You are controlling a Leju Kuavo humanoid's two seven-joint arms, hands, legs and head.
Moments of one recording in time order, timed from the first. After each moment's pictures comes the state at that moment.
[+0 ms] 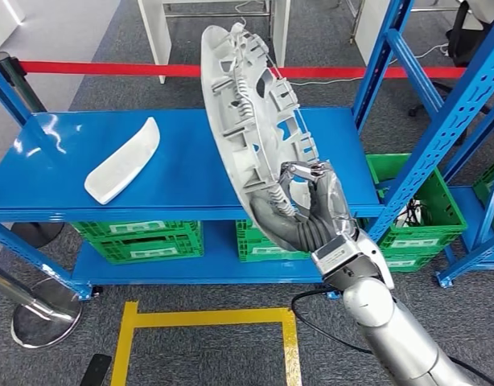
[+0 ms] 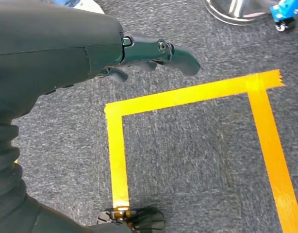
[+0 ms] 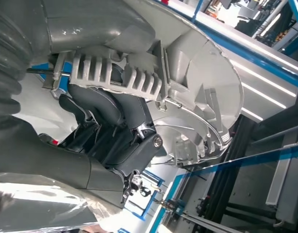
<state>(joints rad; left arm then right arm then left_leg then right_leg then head) -0.10 -0.08 0.79 -0.23 -0.98 0.25 -0.35 -0.36 -0.15 0.48 -1.76 0.39 -0.31 -0.29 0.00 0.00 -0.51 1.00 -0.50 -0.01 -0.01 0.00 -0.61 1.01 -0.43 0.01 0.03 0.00</state>
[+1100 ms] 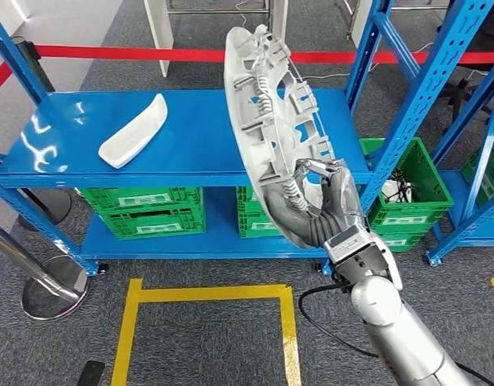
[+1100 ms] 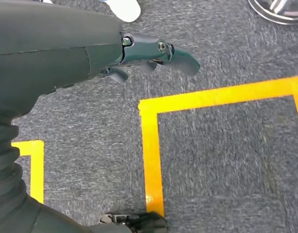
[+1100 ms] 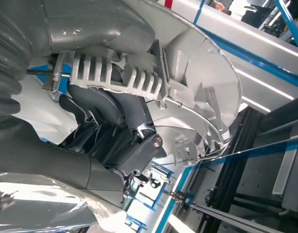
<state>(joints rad) -0.08 -0.07 0.79 -0.23 -0.95 0.26 -0.37 -0.33 -0.15 0.42 -1.76 0.39 -0.31 -0.27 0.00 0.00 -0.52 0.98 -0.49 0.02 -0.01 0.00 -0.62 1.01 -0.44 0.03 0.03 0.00</state>
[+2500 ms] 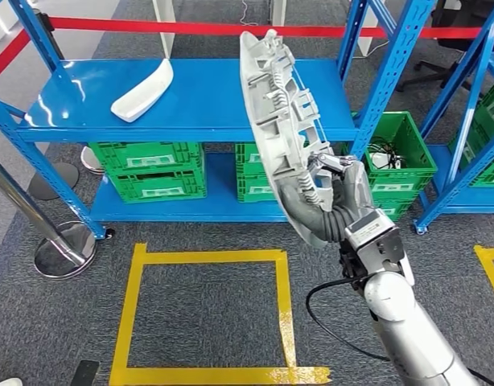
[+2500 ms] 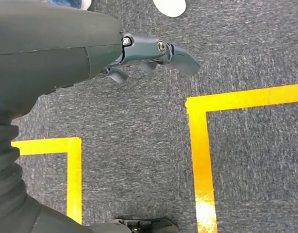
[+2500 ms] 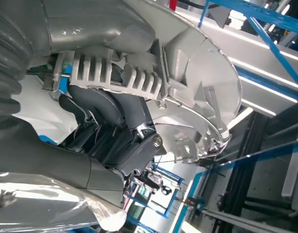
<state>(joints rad) -0.08 -0.07 0.79 -0.23 -0.92 0.27 -0.39 -0.33 -0.16 0.38 -1.77 0.32 -0.26 -0.25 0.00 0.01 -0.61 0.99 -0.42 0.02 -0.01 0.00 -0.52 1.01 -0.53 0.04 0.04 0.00</state>
